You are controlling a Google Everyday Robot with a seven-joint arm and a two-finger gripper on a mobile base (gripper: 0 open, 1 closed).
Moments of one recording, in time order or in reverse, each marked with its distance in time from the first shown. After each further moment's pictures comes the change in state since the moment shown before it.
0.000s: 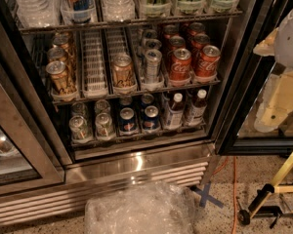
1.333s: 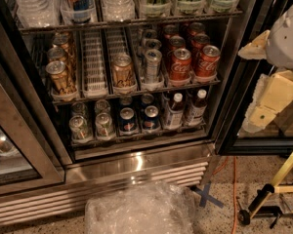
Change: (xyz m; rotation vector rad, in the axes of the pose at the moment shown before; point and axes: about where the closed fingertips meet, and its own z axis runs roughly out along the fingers) arm -0.021 0.007 0.007 -0.067 -0.164 -0.016
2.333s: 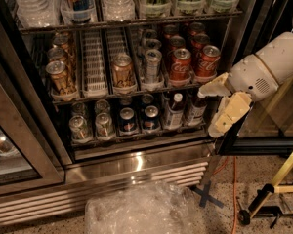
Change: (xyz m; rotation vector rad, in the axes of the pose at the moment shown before) arm -0.009 -0.012 0.118 -0.380 -0.382 0.126
